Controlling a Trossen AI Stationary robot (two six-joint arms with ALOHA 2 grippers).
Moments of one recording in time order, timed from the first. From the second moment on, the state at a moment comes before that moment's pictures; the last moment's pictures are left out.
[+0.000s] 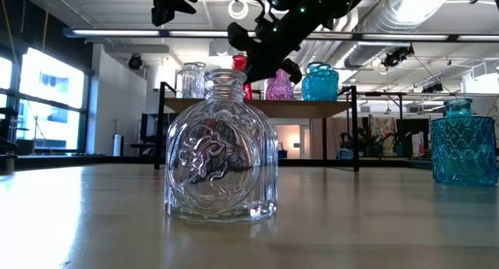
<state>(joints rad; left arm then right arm) 0.53 1.24 1.41 -0.89 0.43 -0.17 -0.16 1.78 1.28 -0.01 0.51 0.58</state>
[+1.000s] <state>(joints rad) 0.53 1.24 1.41 -0.89 0.43 -0.18 -0.18 1.78 1.28 0.09 0.52 0.58</state>
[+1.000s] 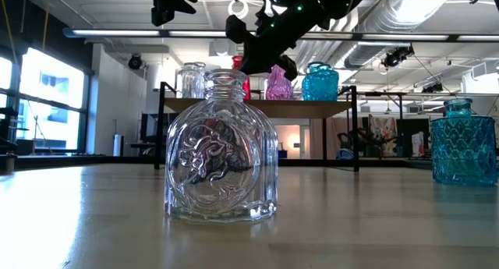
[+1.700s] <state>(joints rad) 0.53 1.24 1.41 -0.89 0.43 -0.18 -0.20 1.78 1.28 0.12 0.49 0.57</state>
